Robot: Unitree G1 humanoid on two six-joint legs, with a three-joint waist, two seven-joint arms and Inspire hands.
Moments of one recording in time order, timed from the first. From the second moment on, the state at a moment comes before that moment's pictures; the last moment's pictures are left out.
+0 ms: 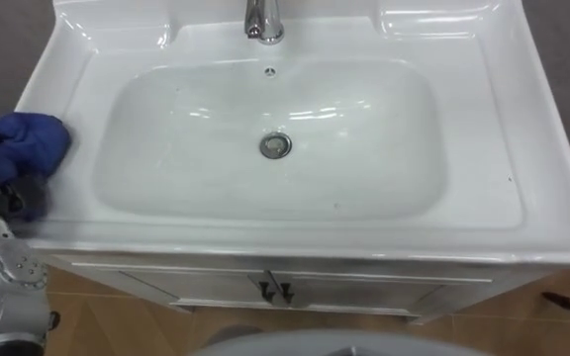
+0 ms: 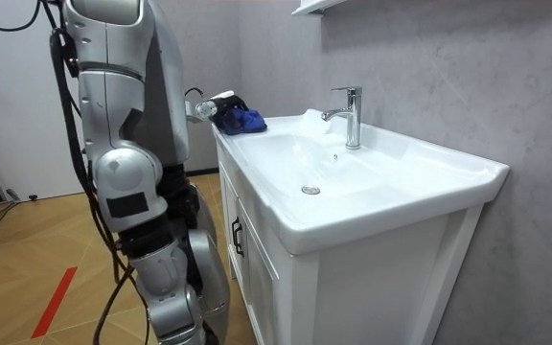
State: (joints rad) left arm 0.17 0.39 0.31 0.35 0.70 0.08 0.46; right arm 0.19 -0.39 -0.10 1.23 0.00 0.09 0.15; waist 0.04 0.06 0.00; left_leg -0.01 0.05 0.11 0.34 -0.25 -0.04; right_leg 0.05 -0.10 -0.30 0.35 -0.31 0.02
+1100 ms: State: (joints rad) left arm 0.16 0.38 0.27 0.13 0.58 0.07 0.45; right arm 0.20 -0.35 -0.06 1.21 0.03 0.09 0.13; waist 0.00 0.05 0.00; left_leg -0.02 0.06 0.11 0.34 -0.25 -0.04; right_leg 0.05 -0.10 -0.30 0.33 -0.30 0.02
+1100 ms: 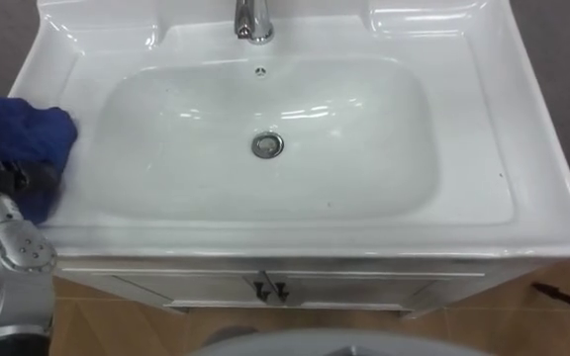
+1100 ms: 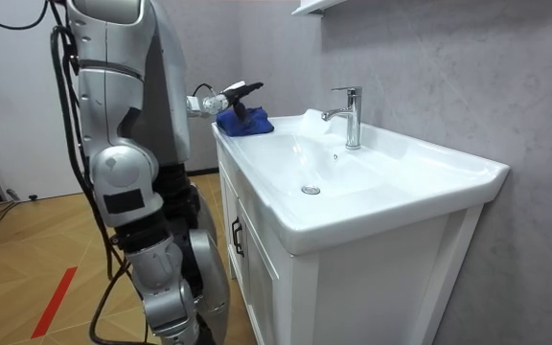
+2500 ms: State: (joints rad) left arm 0.09 0.54 0.57 0.08 0.58 0.02 0.56; right arm 0.24 -0.35 -0.10 1.20 -0.01 0.09 0.12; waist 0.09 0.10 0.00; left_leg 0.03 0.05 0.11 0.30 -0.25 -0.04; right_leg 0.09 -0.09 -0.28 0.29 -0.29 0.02
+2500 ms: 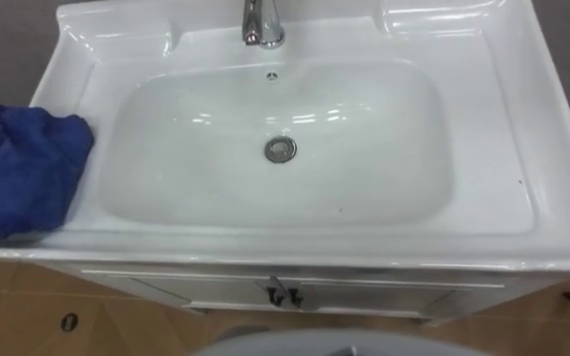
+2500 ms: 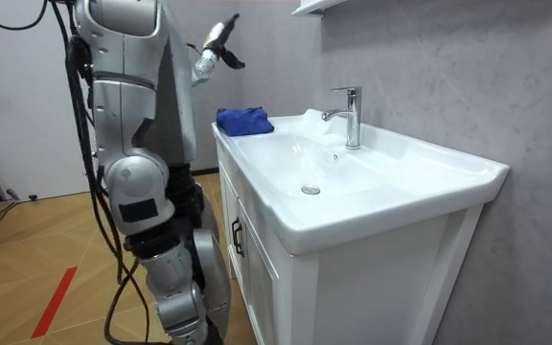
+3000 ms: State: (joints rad) left arm 0.29 0.52 0.71 0.37 0.19 0.00 0.79; right arm 0.22 -0.39 -0.10 1.17 -0.04 0.09 0.11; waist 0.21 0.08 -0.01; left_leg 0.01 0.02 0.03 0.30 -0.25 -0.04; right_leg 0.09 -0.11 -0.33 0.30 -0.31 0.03
